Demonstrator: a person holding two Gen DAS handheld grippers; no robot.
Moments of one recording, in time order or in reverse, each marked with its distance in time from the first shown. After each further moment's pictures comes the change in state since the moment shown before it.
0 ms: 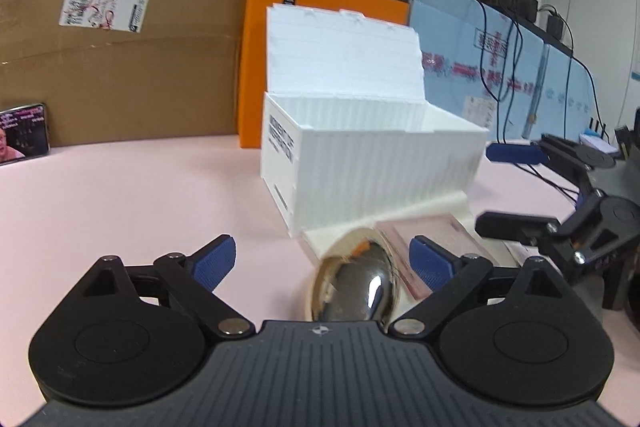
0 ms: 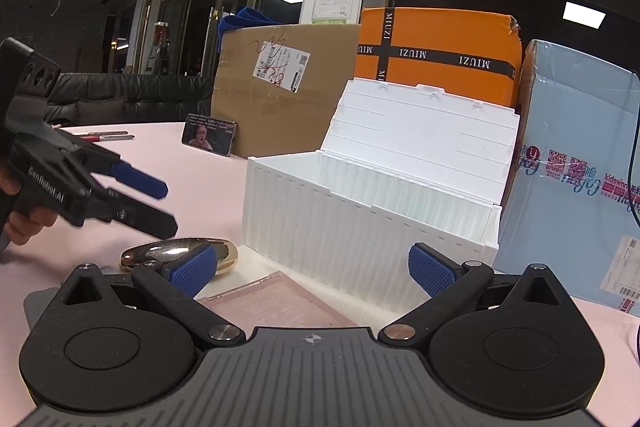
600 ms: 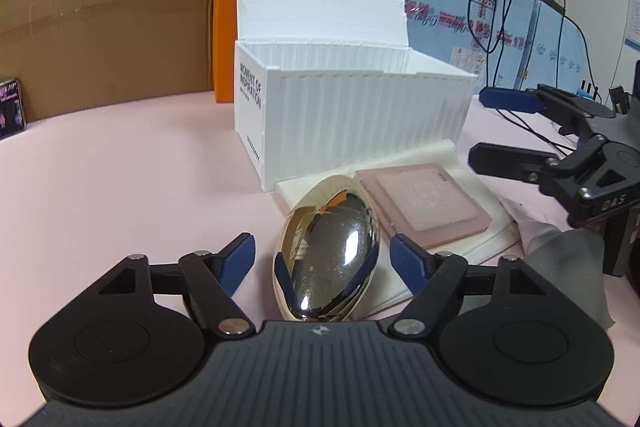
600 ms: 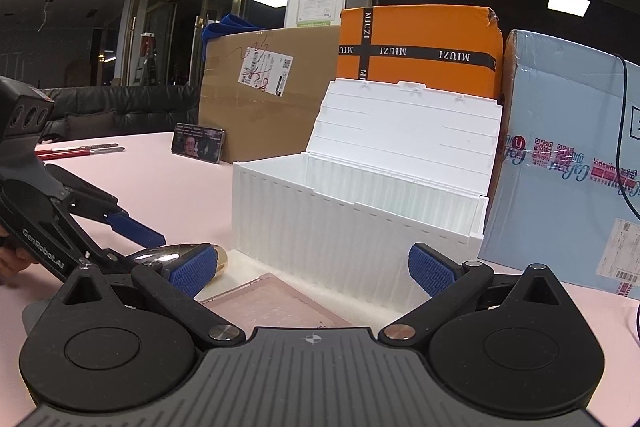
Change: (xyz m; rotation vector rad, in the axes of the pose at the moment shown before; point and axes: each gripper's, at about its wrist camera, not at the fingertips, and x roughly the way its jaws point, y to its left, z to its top) left arm 0.023 -0.008 -0.010 0.024 0.135 -0.023; right arm -0.006 -0.006 -0.002 0.054 -0.009 -0.025
